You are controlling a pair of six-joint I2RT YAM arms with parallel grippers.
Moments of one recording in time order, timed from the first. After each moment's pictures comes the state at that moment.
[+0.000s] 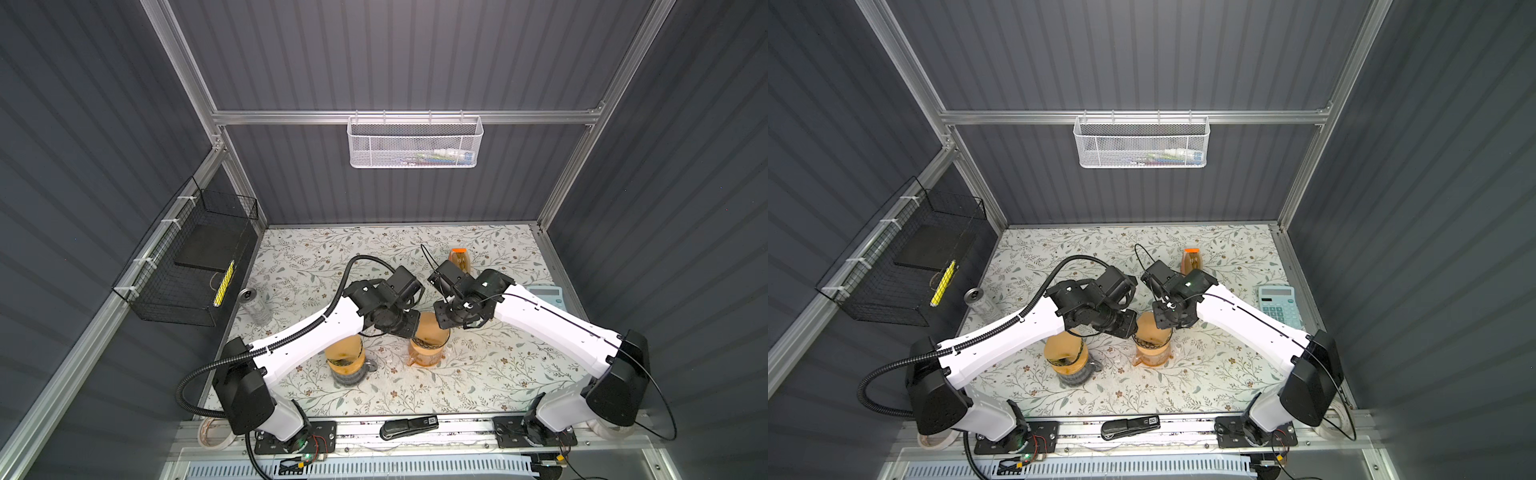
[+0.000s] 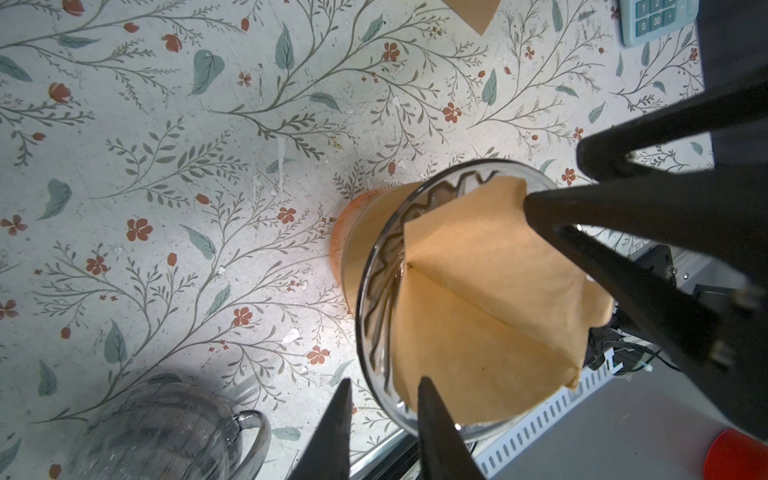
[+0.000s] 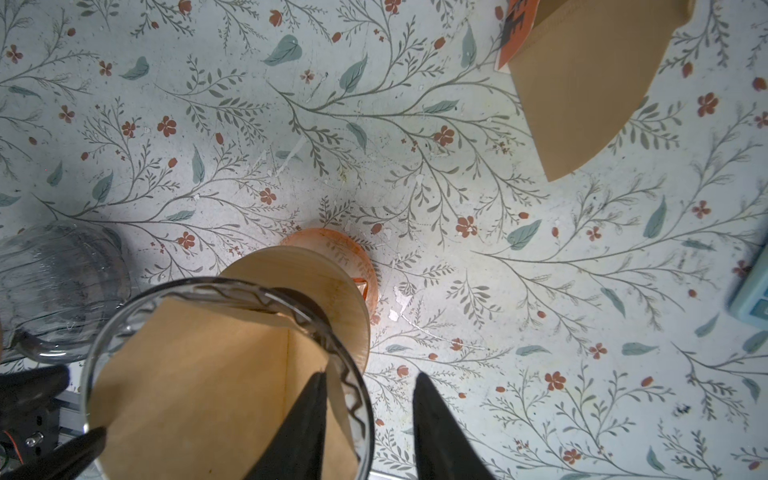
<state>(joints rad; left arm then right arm) -0.94 1.52 1.36 -0.95 0.11 -0.51 0.81 1.50 1.35 -1.11 0.14 0.55</state>
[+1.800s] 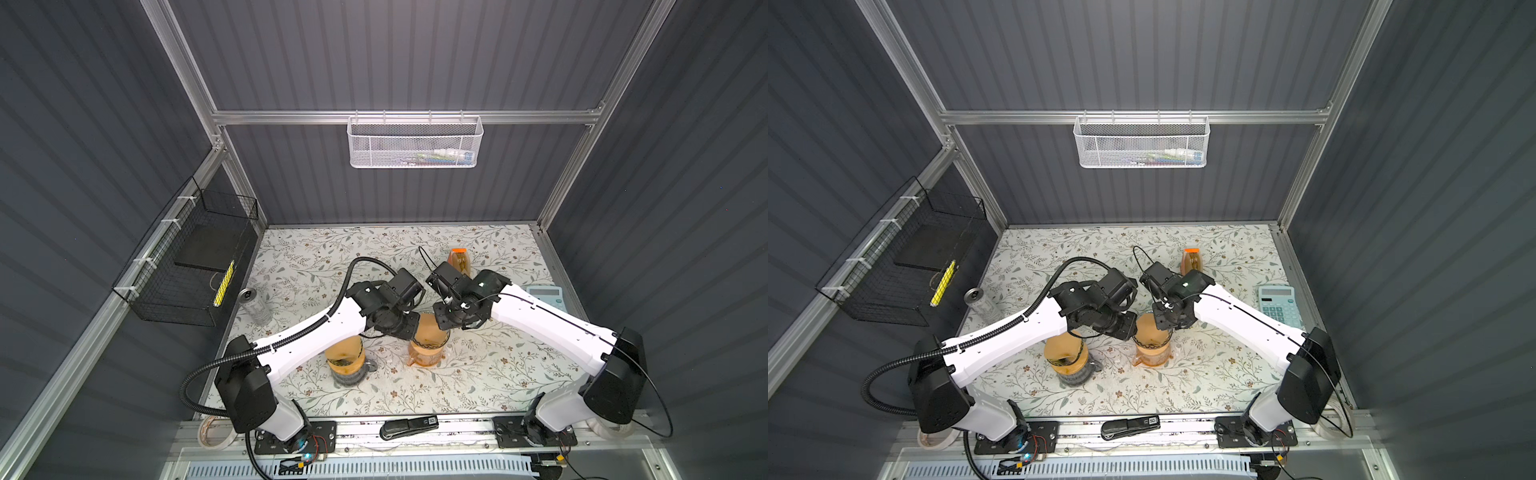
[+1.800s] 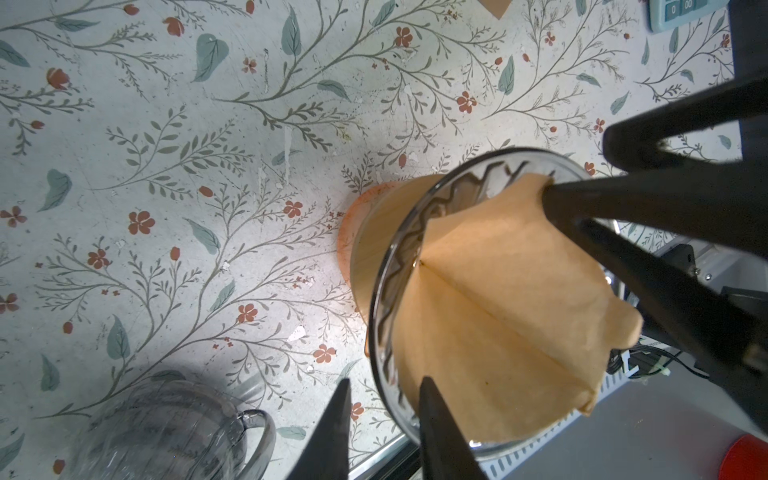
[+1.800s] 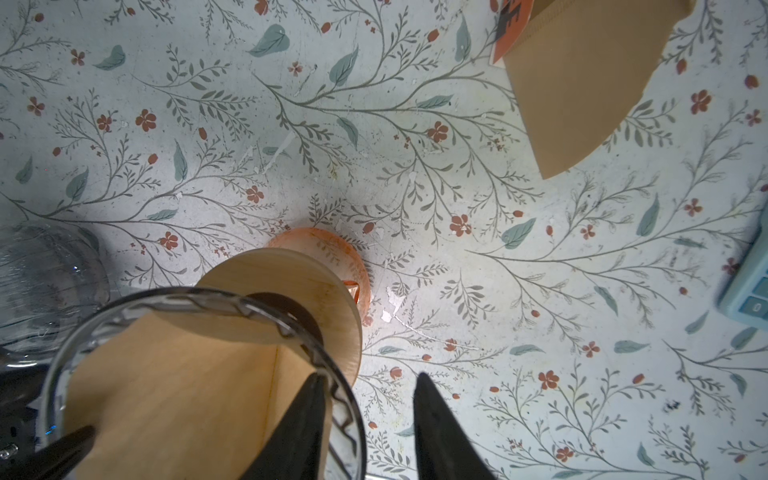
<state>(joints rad) -0.94 1.53 1.35 -0.95 0.10 -0.51 0.81 1.51 1.35 -1.11 0.16 0.55</state>
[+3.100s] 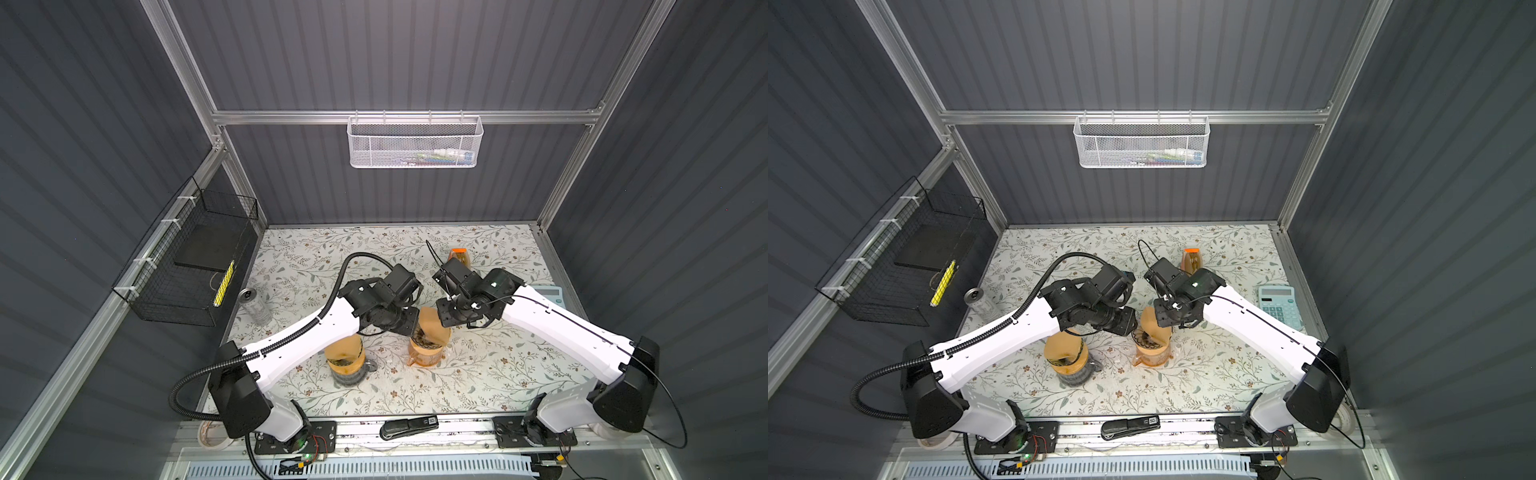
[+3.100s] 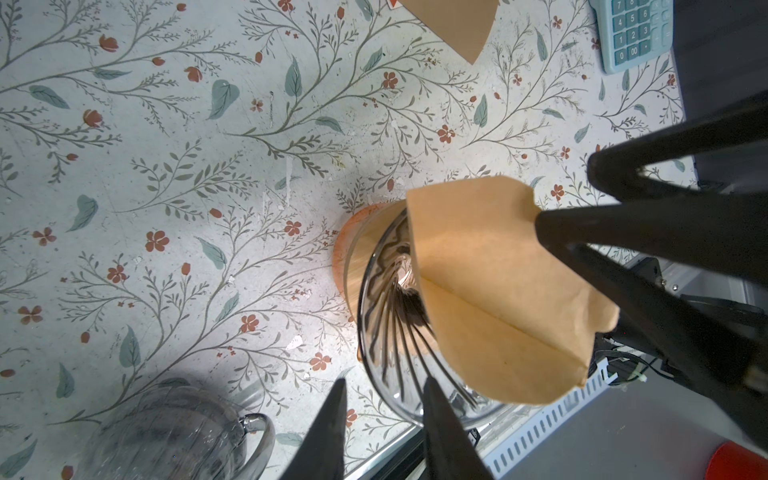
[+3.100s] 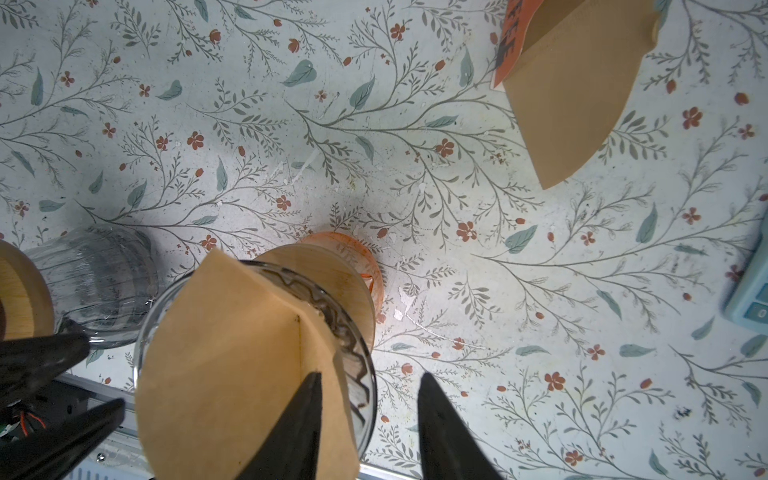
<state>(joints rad) -0.94 1.49 1.37 -0.95 0.08 -0.51 0.81 1.46 1.37 -1.12 0.14 0.55</state>
